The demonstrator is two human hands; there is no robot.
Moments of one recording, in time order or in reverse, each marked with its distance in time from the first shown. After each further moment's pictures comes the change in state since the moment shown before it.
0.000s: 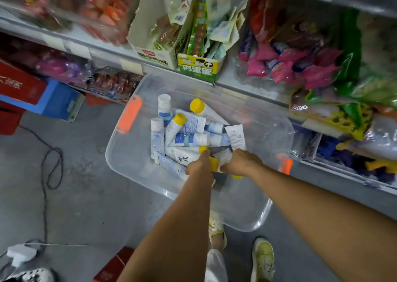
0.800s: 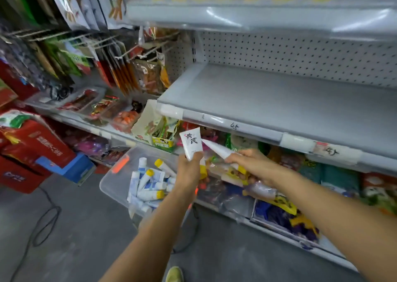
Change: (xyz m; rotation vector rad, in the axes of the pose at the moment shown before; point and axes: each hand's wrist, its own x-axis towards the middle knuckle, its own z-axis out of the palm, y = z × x) left_hand -0.381 -0.117 0.040 -0.048 -0.326 0.976; right_hand -0.323 0.209 -0.185 0.762 0.208 -0.465
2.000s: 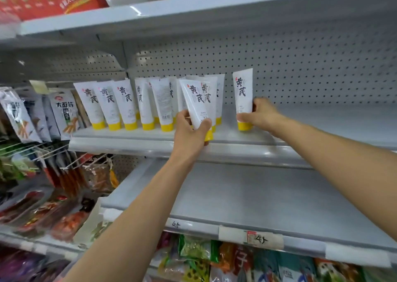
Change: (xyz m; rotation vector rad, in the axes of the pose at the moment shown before) left_hand -0.063 0.267 0.202 0.005 -0.252 0.804; right_hand -0.079 -0.207 -0.294 -0.268 0.745 -0.560
